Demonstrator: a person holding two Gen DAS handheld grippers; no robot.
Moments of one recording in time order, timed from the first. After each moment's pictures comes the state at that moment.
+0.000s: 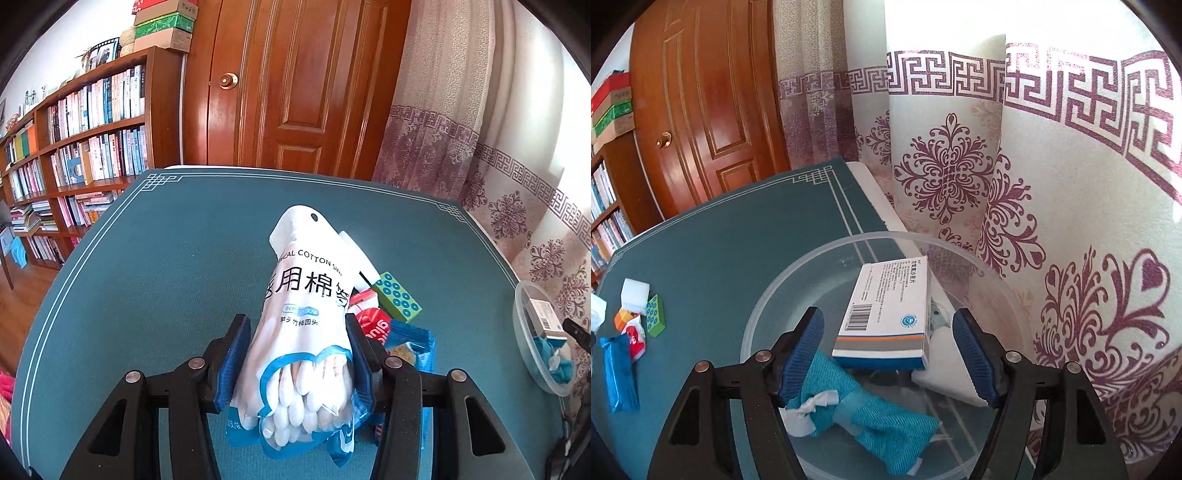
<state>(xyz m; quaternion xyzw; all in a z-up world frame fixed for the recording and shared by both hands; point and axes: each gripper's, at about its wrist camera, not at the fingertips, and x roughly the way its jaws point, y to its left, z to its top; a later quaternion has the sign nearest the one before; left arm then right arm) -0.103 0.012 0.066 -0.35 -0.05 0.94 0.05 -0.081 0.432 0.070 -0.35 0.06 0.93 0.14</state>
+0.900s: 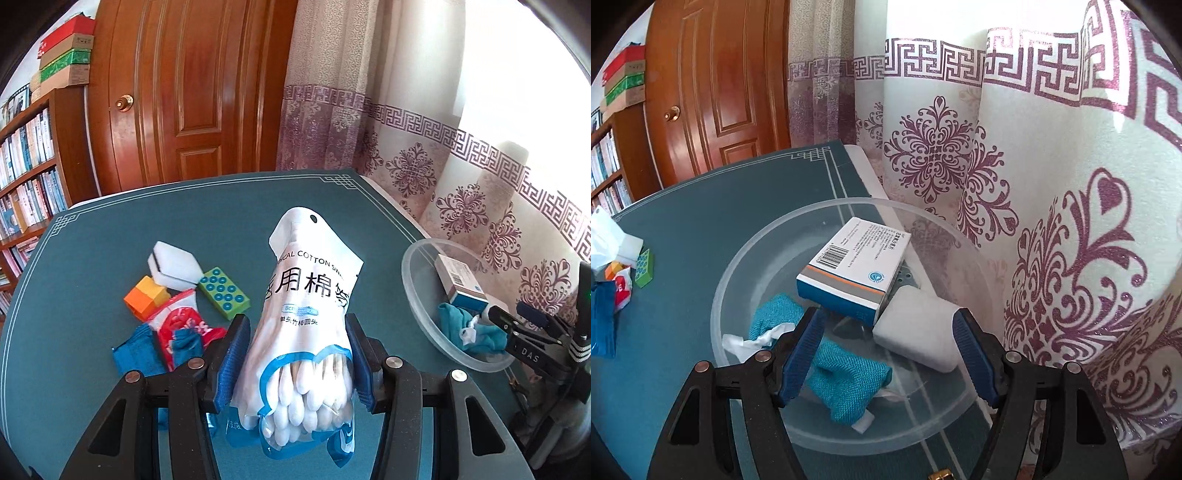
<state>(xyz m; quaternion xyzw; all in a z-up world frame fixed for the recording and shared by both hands) -0.081 0.150 0.089 -0.36 0.01 0.92 0.18 -0.048 0.441 0.056 -0.35 0.03 0.93 0.13</state>
